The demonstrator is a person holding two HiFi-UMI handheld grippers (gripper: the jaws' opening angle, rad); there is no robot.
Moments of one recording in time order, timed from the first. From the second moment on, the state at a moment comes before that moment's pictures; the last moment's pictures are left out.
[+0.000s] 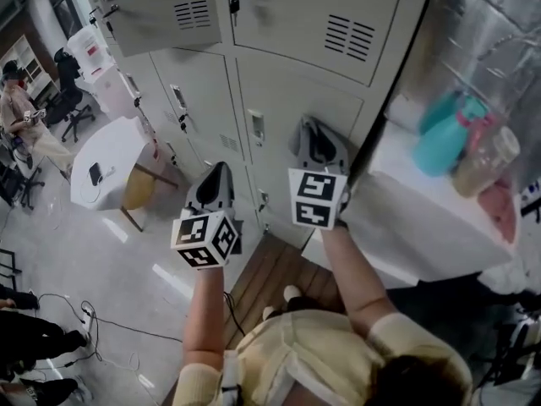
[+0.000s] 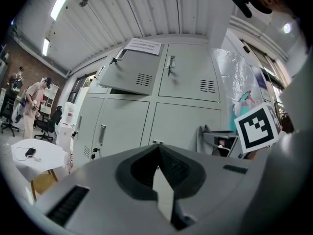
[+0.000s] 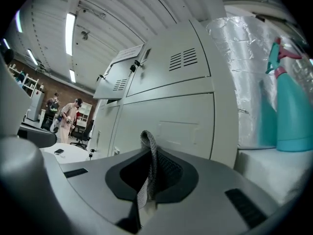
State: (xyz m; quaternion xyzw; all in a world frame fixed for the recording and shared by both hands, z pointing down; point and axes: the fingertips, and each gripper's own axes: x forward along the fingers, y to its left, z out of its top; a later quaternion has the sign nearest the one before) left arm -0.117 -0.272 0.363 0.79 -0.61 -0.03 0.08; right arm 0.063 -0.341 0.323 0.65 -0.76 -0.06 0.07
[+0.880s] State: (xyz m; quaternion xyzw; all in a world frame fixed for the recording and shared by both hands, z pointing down) left arm -0.077 -0.278 0.372 0.82 -0.57 -0.03 0.09; right arm 0.085 -0.305 0.319 0.67 -0.74 -0.08 0.06
